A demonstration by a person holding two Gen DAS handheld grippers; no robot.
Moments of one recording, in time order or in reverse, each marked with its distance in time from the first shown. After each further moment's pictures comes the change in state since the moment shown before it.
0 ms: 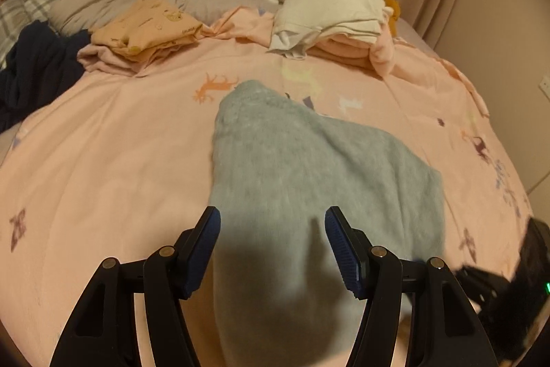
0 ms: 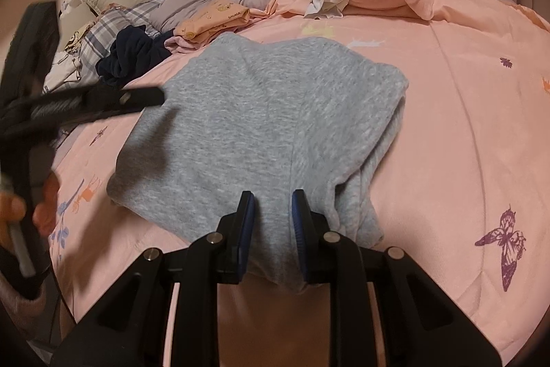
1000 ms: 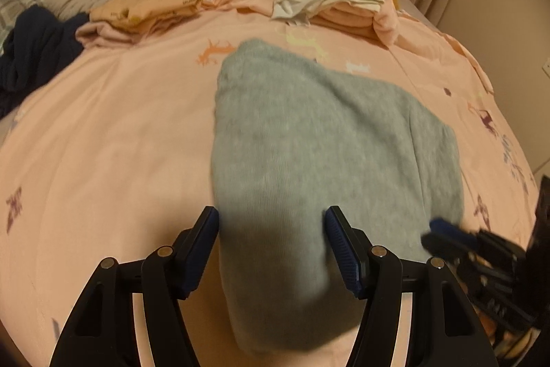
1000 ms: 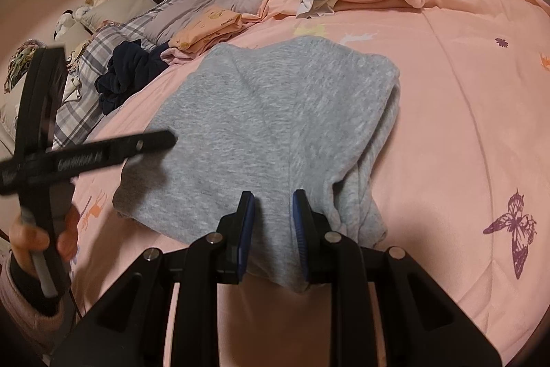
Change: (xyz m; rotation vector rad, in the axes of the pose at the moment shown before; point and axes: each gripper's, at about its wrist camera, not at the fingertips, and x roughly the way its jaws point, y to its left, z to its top) left arm 0.003 0.005 -0.034 0.028 0.083 0.010; right arm 0.000 -0.006 0.000 0.081 -0.011 0.026
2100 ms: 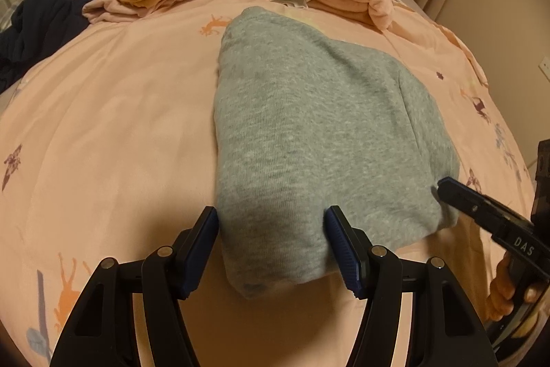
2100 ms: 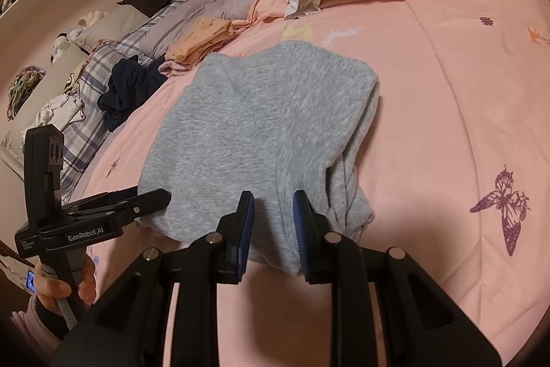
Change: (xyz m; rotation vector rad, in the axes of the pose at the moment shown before) left arm -0.010 -0.003 -0.033 -0.027 0.034 -0.018; right arm -0.017 -0.010 -0.001 0.095 0.001 0.032
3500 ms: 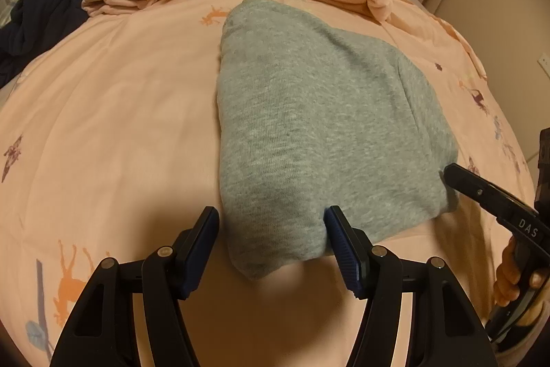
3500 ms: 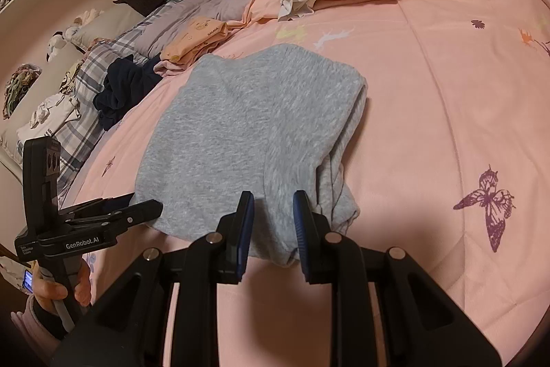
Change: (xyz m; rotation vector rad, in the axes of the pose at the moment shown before) left arm 0.000 0.000 -0.008 -0.002 0.029 -0.003; right arm -0.008 -0.004 -0.001 -0.003 0.007 -0.029
